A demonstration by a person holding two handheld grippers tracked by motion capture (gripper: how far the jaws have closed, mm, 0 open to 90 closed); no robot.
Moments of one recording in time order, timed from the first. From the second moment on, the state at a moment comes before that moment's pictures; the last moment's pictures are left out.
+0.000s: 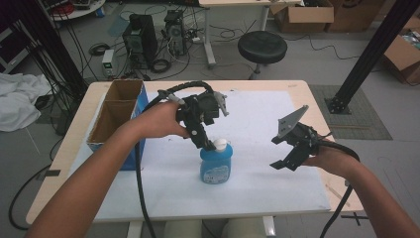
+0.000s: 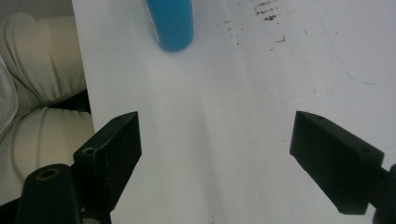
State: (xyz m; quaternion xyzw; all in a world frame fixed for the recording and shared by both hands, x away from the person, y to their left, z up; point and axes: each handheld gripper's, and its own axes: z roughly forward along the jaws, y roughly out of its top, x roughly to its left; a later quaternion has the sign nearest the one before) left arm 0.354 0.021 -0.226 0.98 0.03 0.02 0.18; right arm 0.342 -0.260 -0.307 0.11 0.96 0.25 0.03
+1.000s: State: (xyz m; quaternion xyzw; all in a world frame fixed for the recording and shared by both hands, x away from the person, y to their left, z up) left arm 0.347 -0.006 -0.262 0.99 0.03 0.01 0.16; right arm 0.340 -0.260 -0.311 0.11 0.96 0.25 0.03
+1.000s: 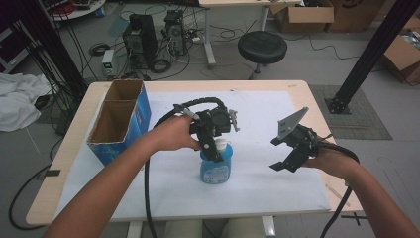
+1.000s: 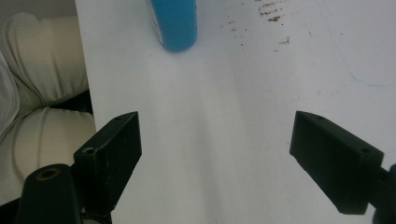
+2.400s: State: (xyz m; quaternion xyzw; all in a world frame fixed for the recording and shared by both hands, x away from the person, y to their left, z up) left arm 0.348 -0.015 -0.294 0.99 0.02 0.01 0.13; right arm 0.342 -0.259 -0.314 0.11 0.96 0.26 0.03
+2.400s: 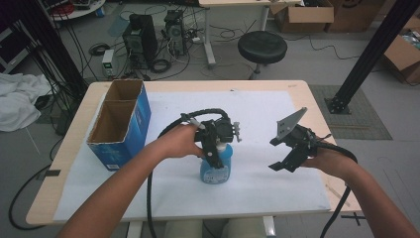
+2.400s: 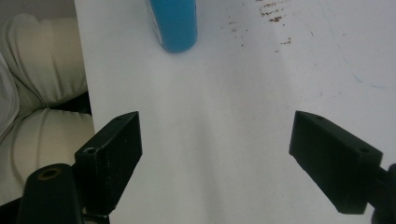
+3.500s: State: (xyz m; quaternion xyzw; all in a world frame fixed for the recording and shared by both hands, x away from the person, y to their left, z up) left arm 0.347 -0.015 -0.292 0.99 0.01 0.01 0.13; right arm 0.341 -0.259 -0.314 0.11 0.96 0.26 0.03
